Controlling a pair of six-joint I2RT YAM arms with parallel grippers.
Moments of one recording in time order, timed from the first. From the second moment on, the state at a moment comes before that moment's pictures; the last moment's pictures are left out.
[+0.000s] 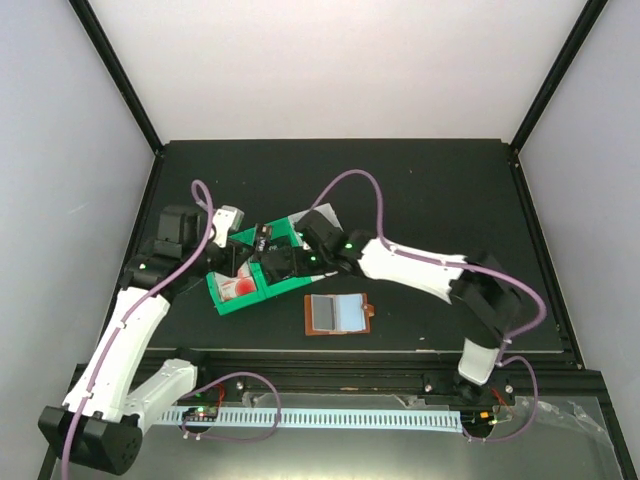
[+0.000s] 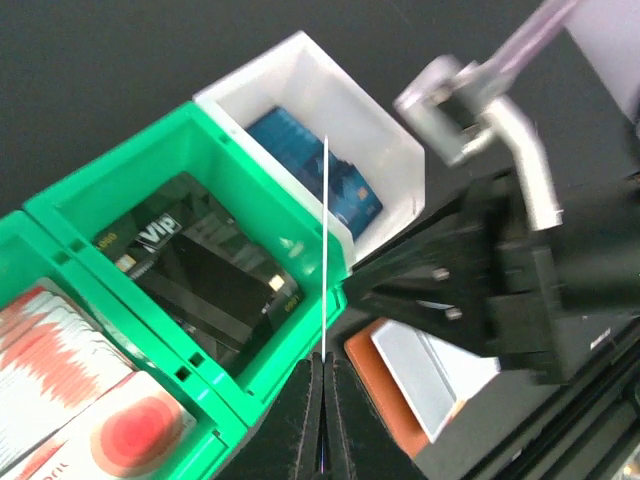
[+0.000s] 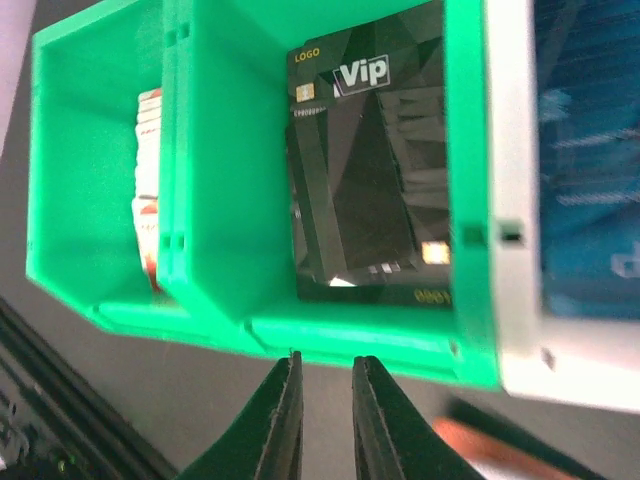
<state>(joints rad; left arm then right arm) -0.17 0.89 0.93 -0.81 0.48 -0.08 0.96 1.83 1.35 -0.41 -0.10 0.72</state>
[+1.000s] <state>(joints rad) -0.94 1.05 0.42 -0.04 0.18 -1.04 1.03 1.39 0.74 -0.59 0.16 0.79</state>
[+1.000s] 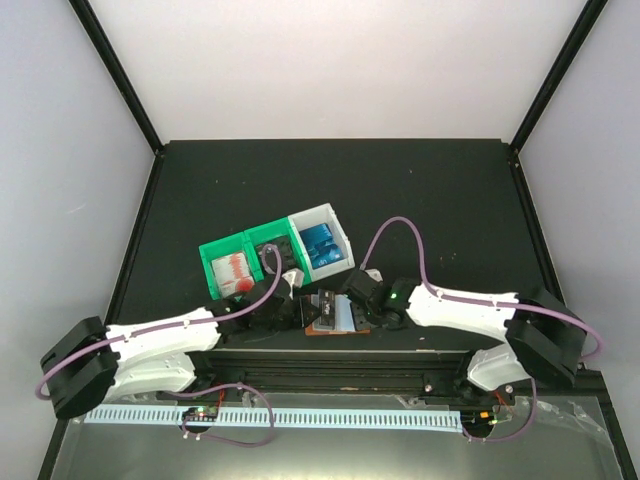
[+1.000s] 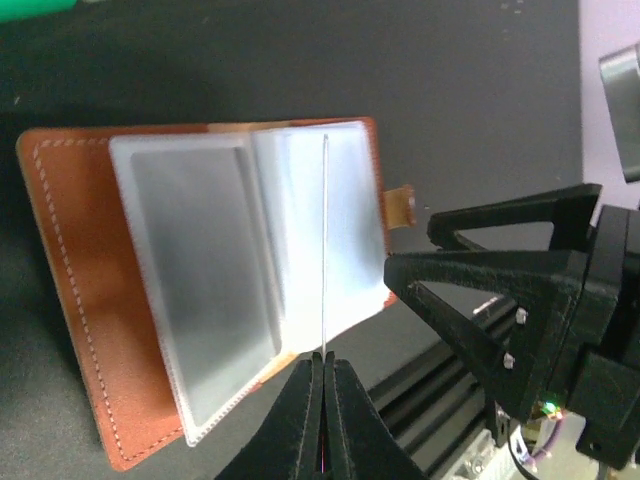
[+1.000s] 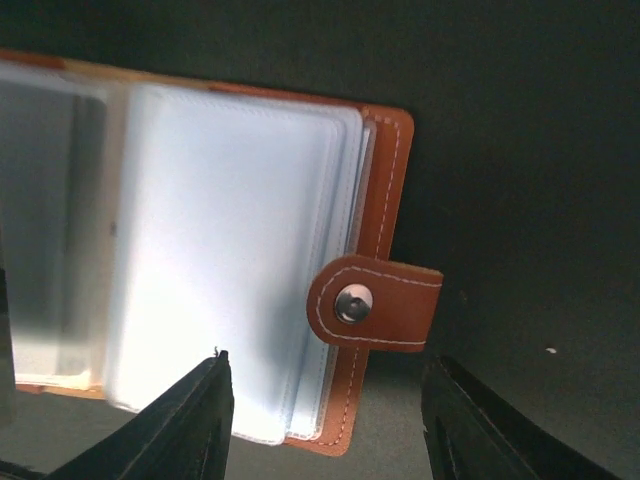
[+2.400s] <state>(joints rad) -1.03 1.26 0.25 0.37 0.08 -1.39 1.07 1.48 0.72 -0.53 0.13 0.89</state>
